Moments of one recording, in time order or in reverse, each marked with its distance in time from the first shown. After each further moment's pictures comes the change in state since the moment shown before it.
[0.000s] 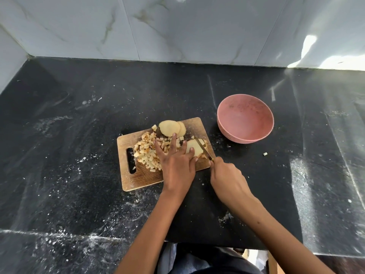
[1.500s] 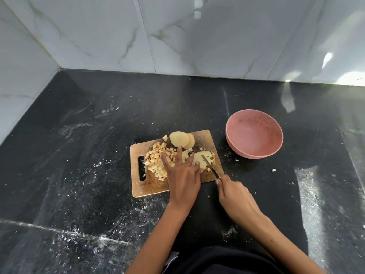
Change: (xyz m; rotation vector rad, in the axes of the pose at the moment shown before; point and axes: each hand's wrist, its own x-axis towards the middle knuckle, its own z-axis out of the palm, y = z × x) left_hand -0.002 0.002 -0.007 -0.034 0.023 -0.057; right_hand -0.001 0.016 -0.001 0.030 -0.081 -0.096
